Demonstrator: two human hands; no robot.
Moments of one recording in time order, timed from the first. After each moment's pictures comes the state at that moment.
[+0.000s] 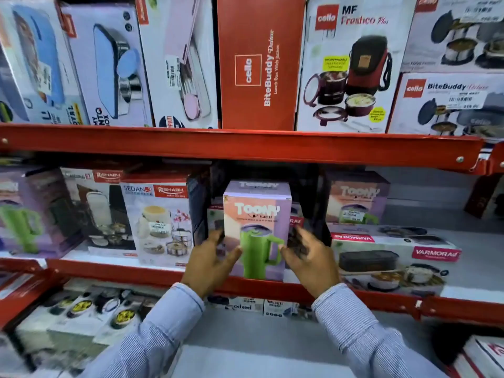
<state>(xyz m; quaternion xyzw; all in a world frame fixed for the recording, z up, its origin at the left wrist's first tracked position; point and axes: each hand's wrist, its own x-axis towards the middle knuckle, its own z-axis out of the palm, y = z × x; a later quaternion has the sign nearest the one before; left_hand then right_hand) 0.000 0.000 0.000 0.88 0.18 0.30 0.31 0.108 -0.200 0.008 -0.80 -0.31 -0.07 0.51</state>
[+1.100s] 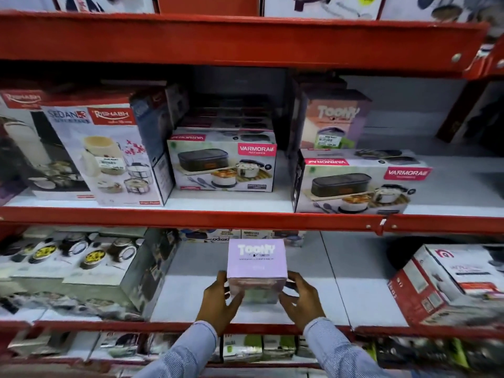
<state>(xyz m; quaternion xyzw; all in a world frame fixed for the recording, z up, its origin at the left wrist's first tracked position) -0.034 -0.084 -0.244 0.86 0.15 0.13 0.48 0.066 -0.296 -0.243 -0.81 -0.22 0.09 0.54</state>
